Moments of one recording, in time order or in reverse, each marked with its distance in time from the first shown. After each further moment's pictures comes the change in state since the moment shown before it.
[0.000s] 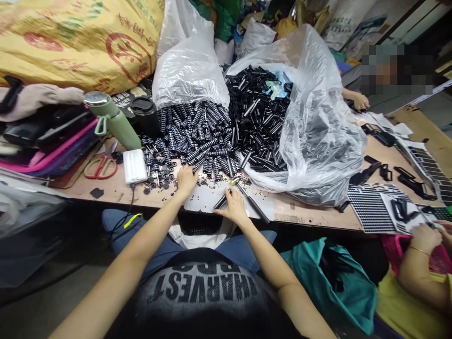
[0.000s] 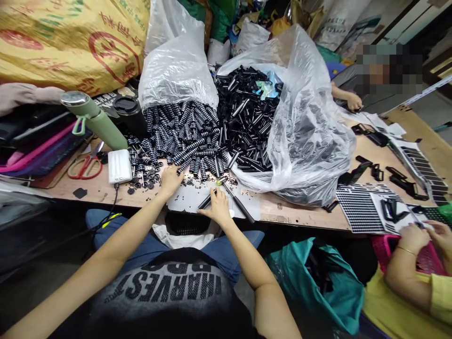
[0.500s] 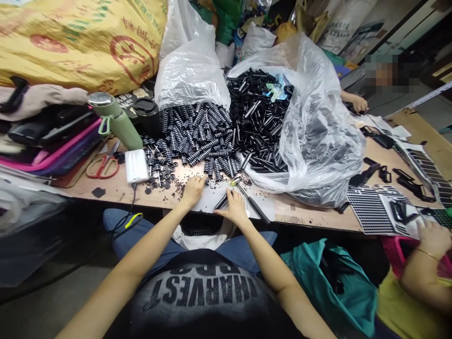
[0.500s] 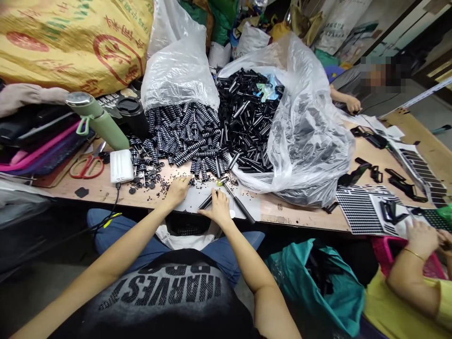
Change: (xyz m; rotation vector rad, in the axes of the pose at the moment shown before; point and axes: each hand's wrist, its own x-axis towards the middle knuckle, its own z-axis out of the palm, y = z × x) left_hand -0.044 0.001 0.009 -0.040 -0.235 0.292; right_hand -0.002 -0.002 0.005 -0.007 0.017 0.039
